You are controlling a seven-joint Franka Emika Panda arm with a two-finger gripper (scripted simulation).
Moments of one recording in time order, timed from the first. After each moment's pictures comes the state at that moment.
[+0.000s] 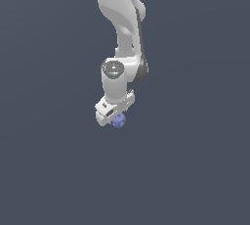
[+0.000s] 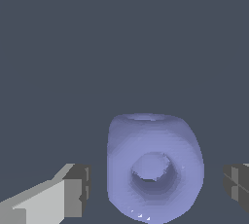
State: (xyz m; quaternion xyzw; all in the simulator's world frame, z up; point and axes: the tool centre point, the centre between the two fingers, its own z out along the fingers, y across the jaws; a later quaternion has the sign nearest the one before) arm -0.022 -0.036 0.071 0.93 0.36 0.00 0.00
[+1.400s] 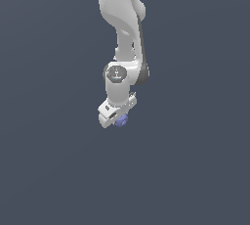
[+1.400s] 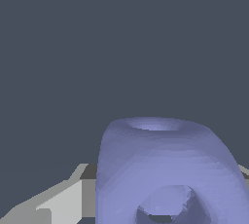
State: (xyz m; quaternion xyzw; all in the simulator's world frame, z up) arm -0.023 -0.027 0.051 0.93 0.36 0.00 0.00
